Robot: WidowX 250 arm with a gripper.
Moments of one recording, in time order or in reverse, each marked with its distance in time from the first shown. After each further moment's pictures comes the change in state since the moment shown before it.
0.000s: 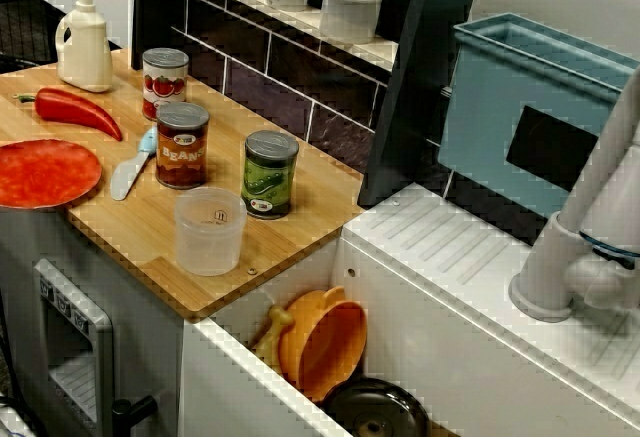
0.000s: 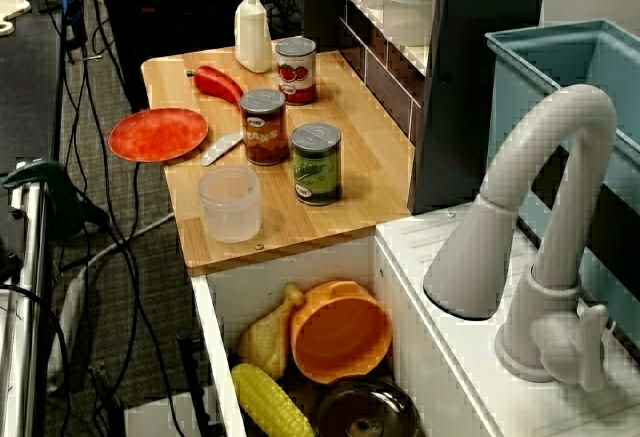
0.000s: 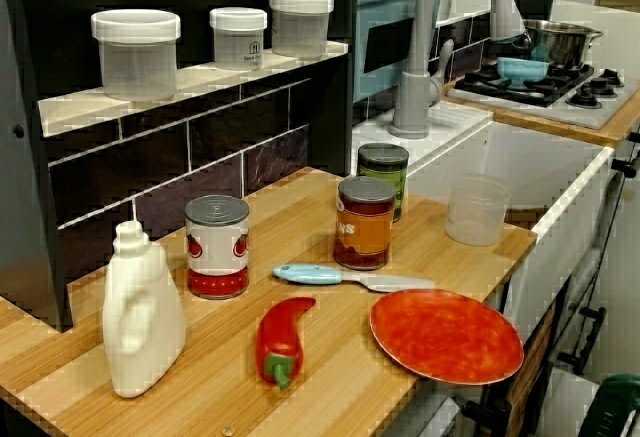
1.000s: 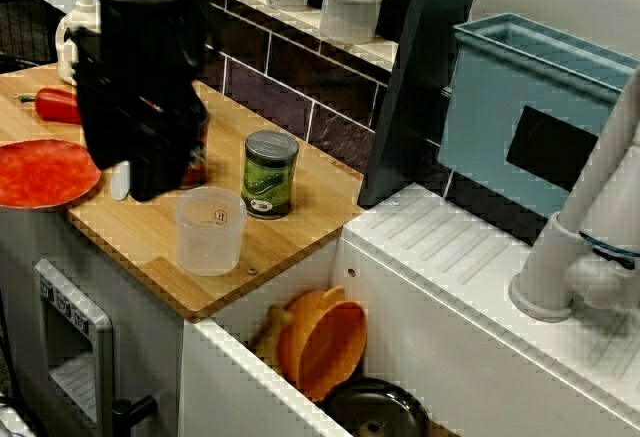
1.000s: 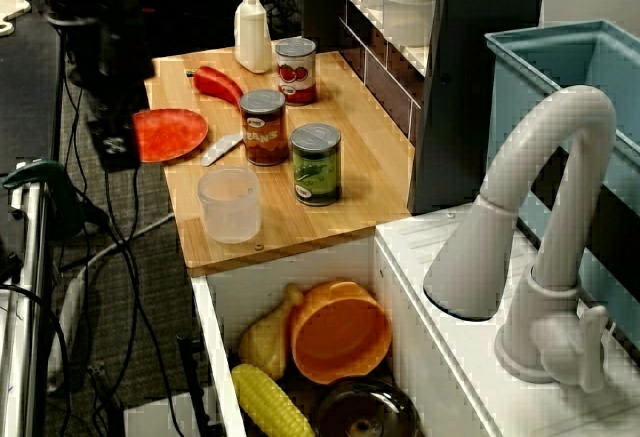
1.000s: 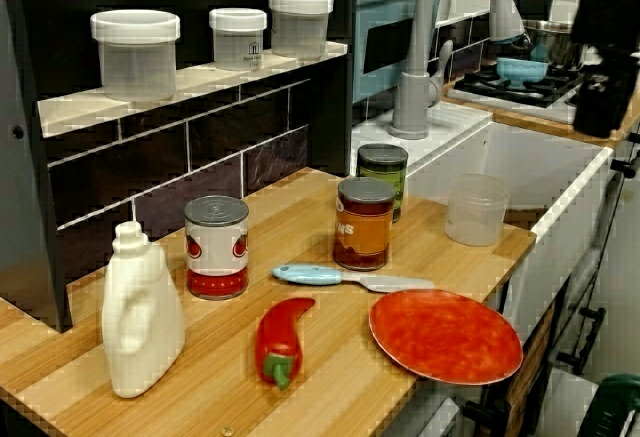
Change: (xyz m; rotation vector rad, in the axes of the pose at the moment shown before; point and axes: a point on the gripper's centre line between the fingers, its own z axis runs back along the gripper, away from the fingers) arm 0.050 -0.040 -0.126 0.121 0.065 -0.012
